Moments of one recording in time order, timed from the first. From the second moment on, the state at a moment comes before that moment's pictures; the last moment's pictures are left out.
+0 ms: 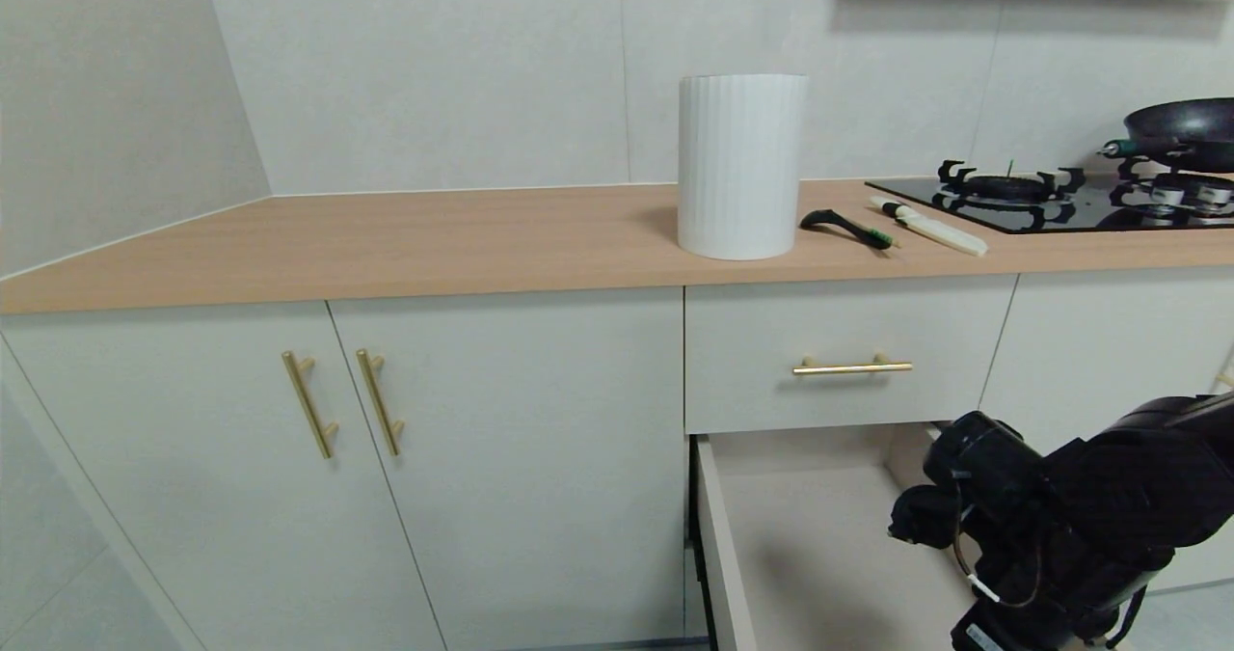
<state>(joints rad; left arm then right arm) 0.00 0.00 0.00 0.00 0.00 0.01 0.45 1.82 -0.82 0.42 -0.08 -0.14</state>
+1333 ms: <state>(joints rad) 0.00 0.00 0.00 0.00 0.00 0.01 0.36 1.75 -0.86 -0.05 -0.08 0.14</state>
